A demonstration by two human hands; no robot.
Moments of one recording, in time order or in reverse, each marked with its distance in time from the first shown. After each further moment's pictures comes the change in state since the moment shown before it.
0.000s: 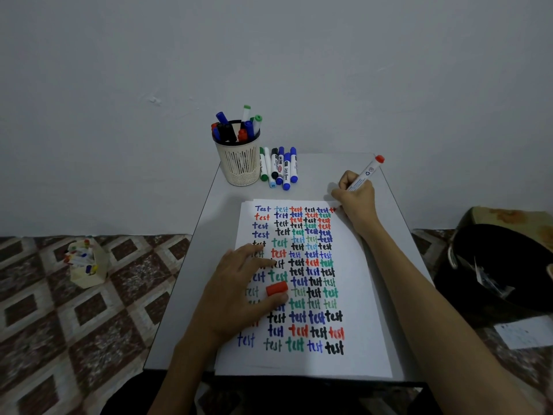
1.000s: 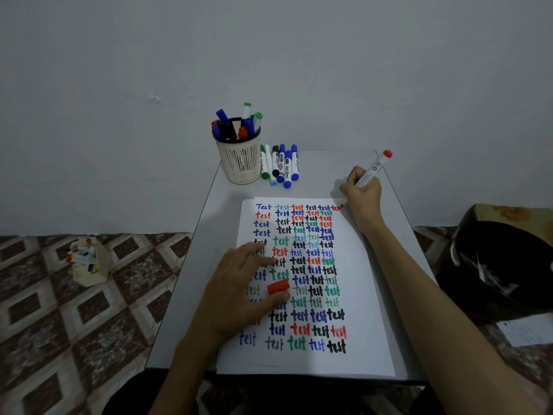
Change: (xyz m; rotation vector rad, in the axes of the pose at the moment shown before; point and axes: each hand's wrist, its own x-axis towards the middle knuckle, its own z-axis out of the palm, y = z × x) left_hand 0.000 0.001 0.000 0.021 0.010 0.007; right_hand -0.002 -0.004 -0.002 0.024 0.093 -0.017
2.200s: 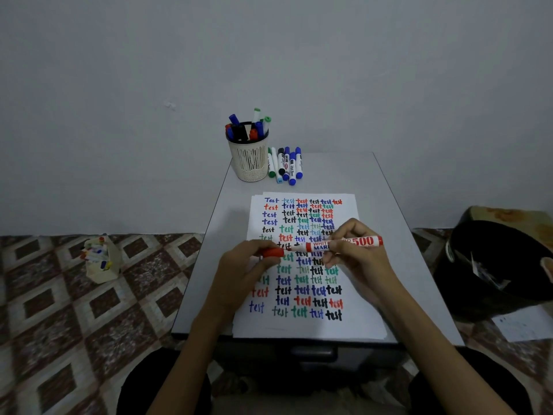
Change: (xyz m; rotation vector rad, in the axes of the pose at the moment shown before) left_hand -0.010 0.008 -0.011 -0.322 0.192 0.036; right_hand -0.153 -0.054 -0.039 0.600 -0.437 0.221
